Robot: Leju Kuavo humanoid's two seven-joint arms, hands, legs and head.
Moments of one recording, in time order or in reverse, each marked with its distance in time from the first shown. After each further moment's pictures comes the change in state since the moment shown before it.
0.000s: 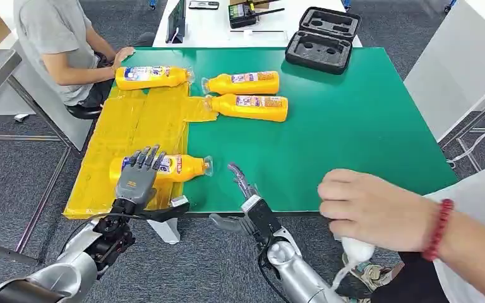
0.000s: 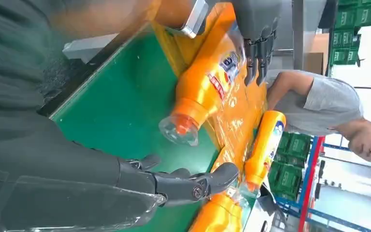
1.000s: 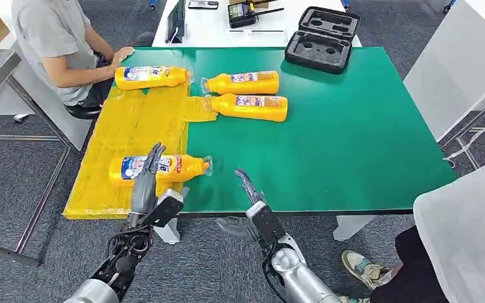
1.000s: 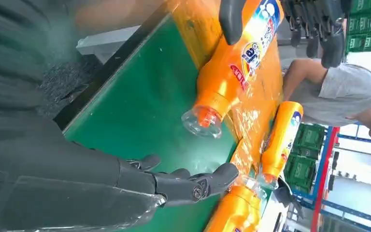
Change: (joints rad) left arm 0.231 -0.124 0.176 -0.375 0.934 -0.168 -0.686; right arm 0.040 -0.020 -0.011 -0.006 0.004 -0.030 0.000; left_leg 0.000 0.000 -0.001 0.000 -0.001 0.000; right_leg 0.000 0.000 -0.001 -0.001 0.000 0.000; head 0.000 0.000
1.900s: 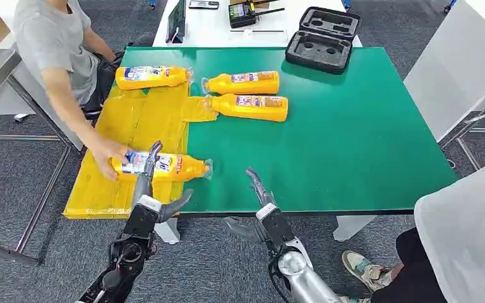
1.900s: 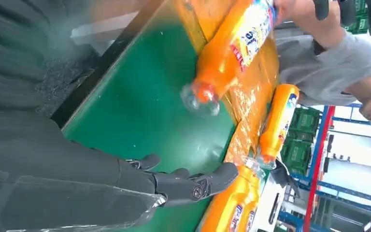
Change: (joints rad) left arm 0.145 0.074 -0.172 -0.373 0.398 -0.201 0.002; right arm 0.052 -0.026 -0.035 -0.089 -0.003 -0.026 0.000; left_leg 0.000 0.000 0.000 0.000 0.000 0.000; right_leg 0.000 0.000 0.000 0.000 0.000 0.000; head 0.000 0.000
